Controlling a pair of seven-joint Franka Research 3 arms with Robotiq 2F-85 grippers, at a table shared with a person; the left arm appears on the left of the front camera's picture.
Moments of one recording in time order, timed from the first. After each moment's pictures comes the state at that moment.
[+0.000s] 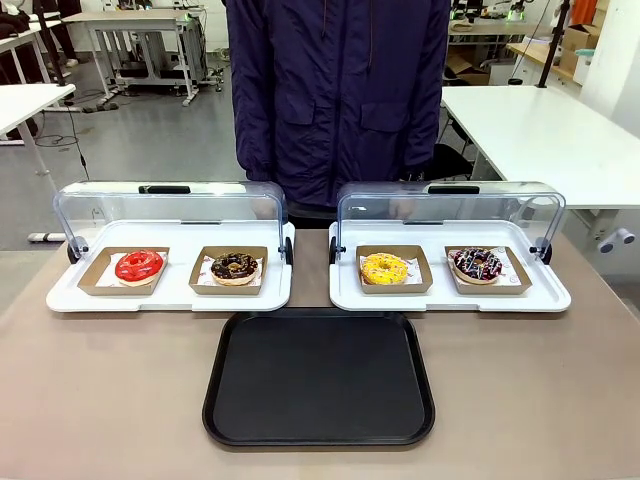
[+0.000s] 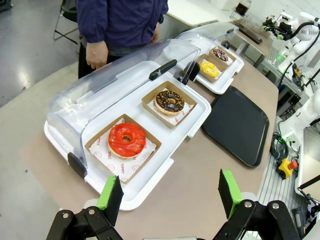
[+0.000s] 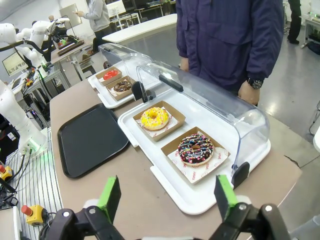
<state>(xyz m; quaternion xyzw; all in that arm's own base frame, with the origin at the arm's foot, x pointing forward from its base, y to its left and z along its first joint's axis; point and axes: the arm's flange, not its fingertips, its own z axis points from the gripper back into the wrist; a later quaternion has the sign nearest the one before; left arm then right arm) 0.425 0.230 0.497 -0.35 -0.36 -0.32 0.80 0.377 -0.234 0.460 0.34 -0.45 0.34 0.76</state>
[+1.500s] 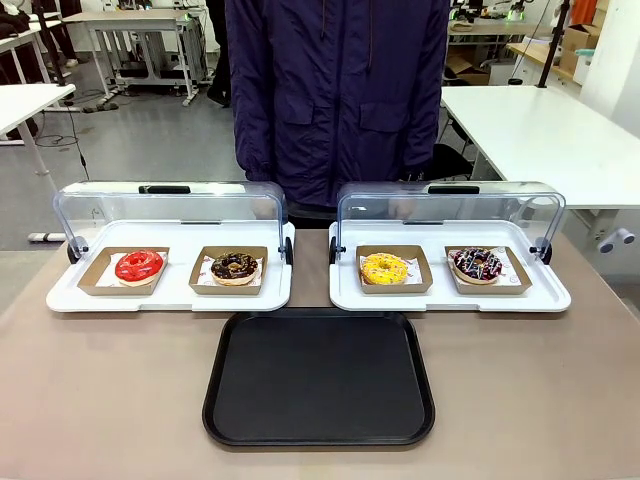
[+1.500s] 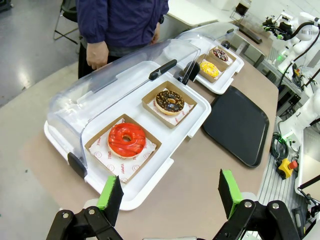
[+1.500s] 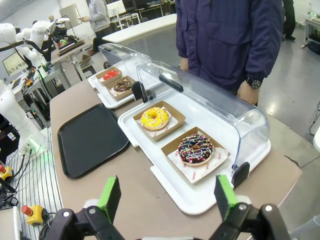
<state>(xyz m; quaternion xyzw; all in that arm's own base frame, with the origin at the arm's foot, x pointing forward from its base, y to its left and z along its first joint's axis) 0.425 0.230 0.497 -0.35 -0.36 -0.32 0.80 0.377 -0.234 0.460 0.34 -0.45 0.34 0.76</state>
